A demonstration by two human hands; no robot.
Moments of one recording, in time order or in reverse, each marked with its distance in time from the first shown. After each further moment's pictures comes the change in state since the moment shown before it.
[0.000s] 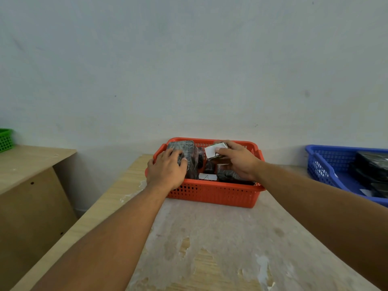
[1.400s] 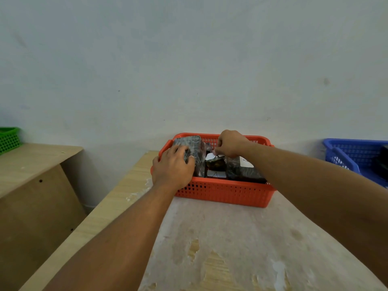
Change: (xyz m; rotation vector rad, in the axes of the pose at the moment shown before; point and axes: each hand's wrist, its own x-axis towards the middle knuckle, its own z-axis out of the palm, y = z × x) left_hand 0.000 -0.003 0.005 -0.044 0.057 -0.004; right_hand 0.063 -0.021 0.024 -1.266 0.068 -0.025
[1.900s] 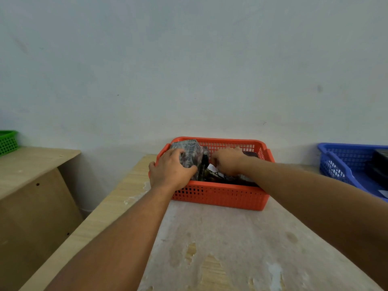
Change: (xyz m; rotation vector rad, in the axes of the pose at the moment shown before) left_hand 0.001 0.001 -0.005 -0.034 -0.035 -0.086; right_hand -0.021 0.006 0.022 -0.337 -0.102 -0.163
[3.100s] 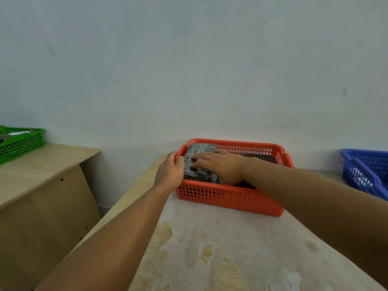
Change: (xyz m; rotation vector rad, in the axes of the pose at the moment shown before) left_hand 0.010 -0.042 -0.008 -0.474 -0.024 -0.219; right_hand -0.001 -0.049 -0.012 -0.207 0.025 -0.599
